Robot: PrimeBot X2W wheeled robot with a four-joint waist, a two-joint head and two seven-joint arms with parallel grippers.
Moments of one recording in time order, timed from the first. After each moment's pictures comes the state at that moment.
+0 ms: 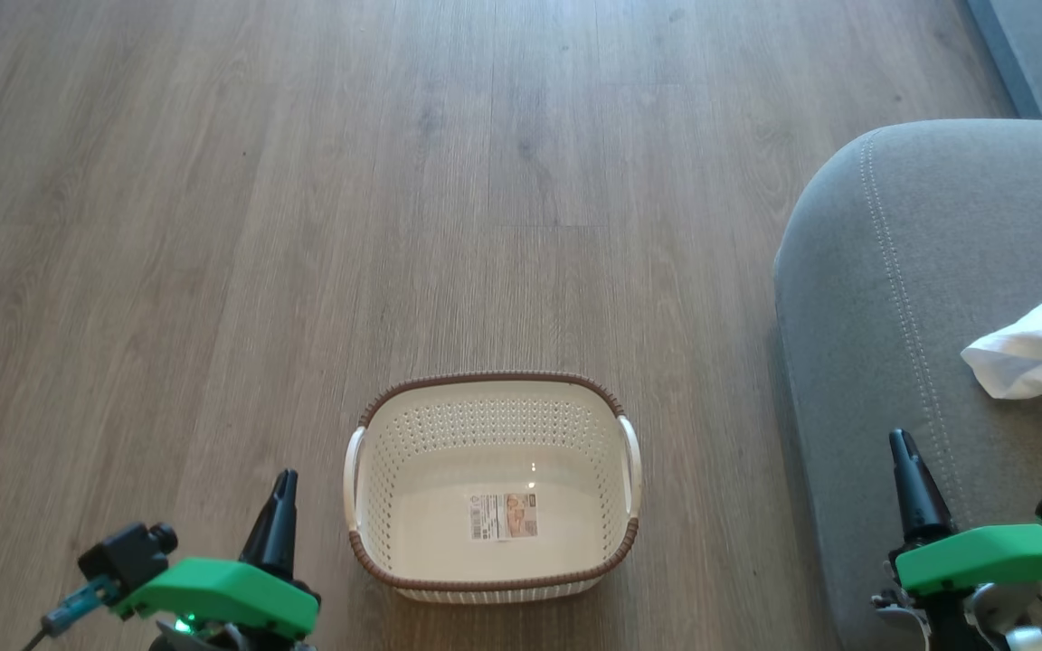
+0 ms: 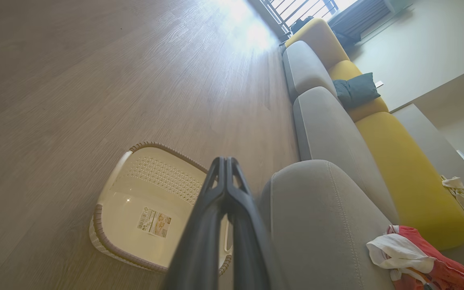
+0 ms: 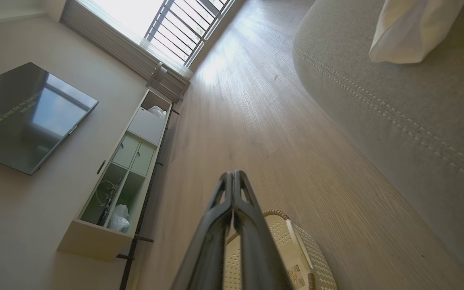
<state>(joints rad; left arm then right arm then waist) 0.03 0.07 -0.12 0.25 -0.88 -0.02 -0.11 0.03 -0.09 -0.04 0.27 0.98 0.13 -0.08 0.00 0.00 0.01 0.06</state>
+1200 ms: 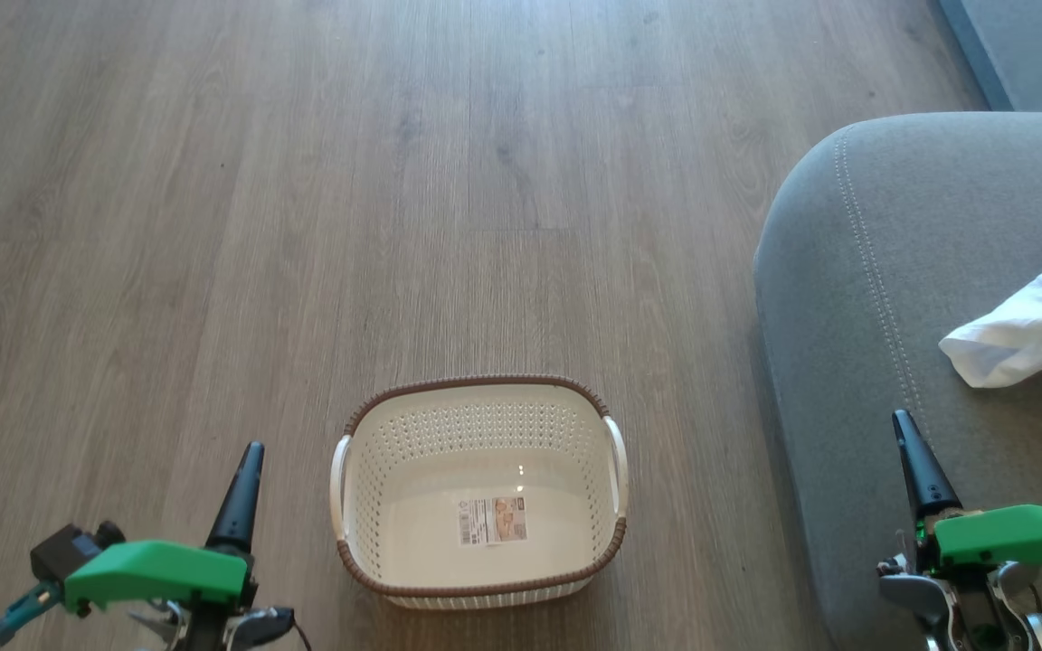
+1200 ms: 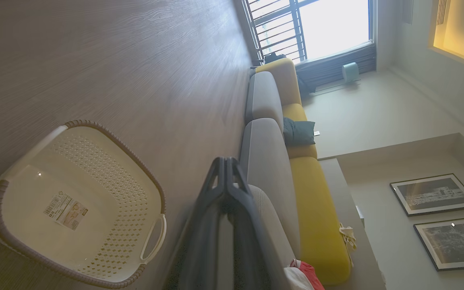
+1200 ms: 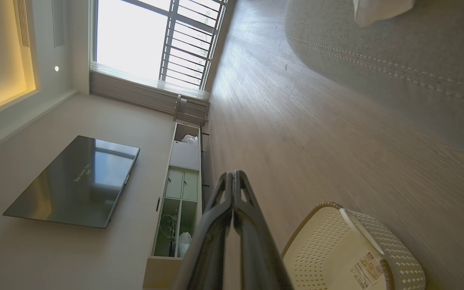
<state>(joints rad) -0.01 0.07 -0.03 0.27 -1.31 -0.08 -0.01 -0.02 -0.07 -0.09 0.27 1.34 0.13 0.03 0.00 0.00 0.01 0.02</state>
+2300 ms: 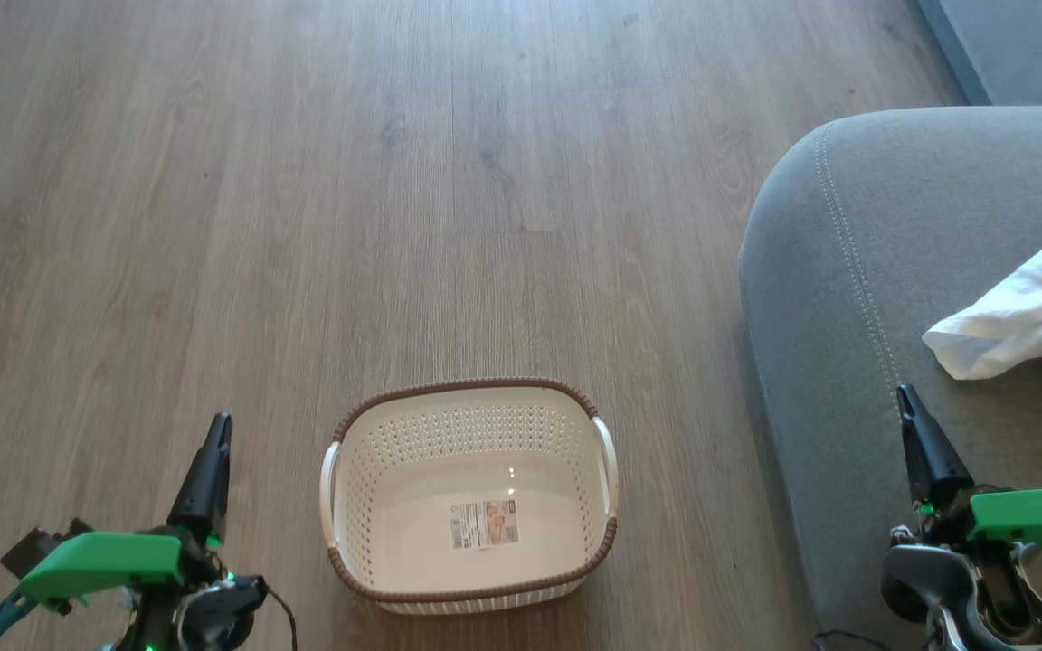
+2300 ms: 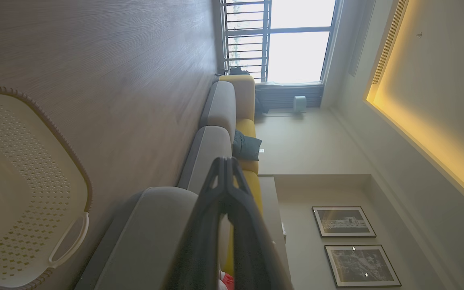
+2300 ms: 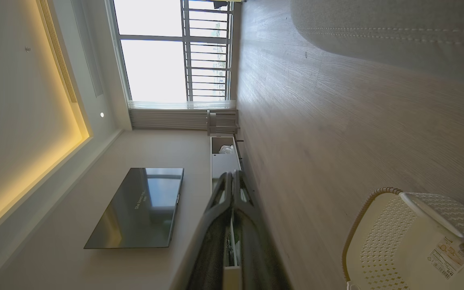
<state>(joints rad) -0.05 0.07 0.04 0.27 -1.64 -0.12 0.08 -0.06 -0.05 -0.13 0.28 1.60 0.13 0.11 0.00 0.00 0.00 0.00</state>
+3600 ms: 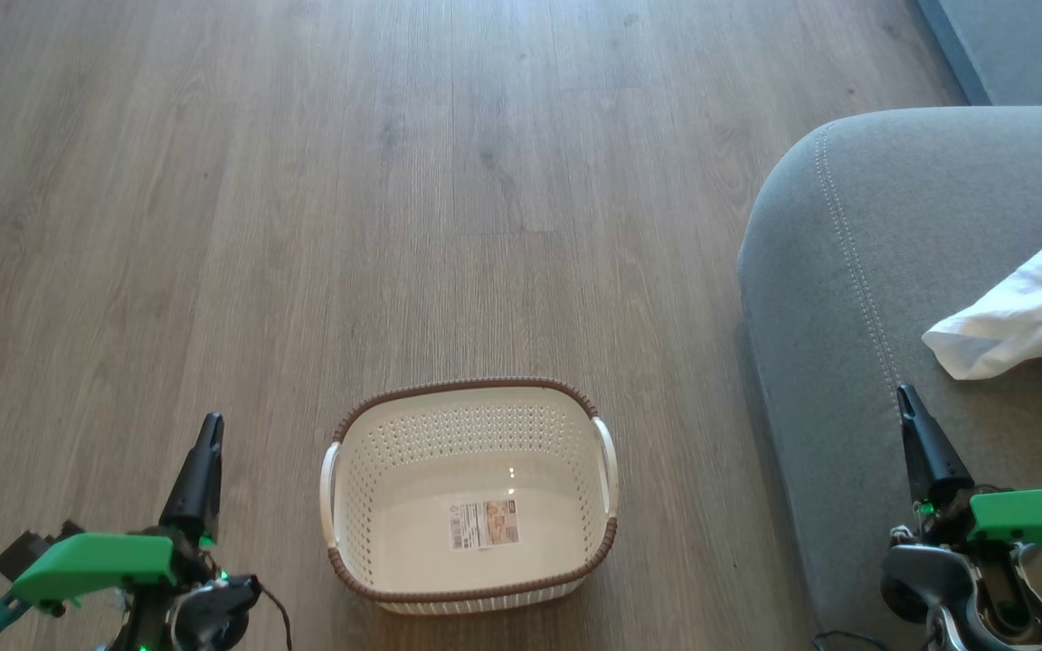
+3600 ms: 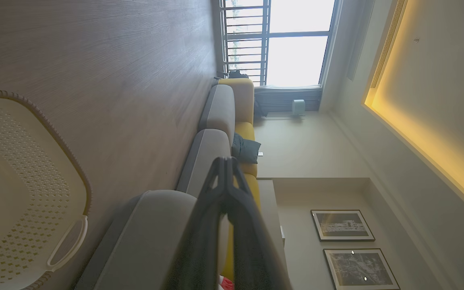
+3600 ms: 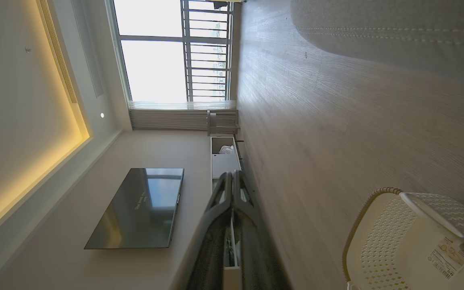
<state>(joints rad) -0.05 0.06 0.06 0.27 -1.64 -0.12 0.09 -0.06 -0.05 -0.13 0.28 1.60 0.13 0.11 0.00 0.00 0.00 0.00</state>
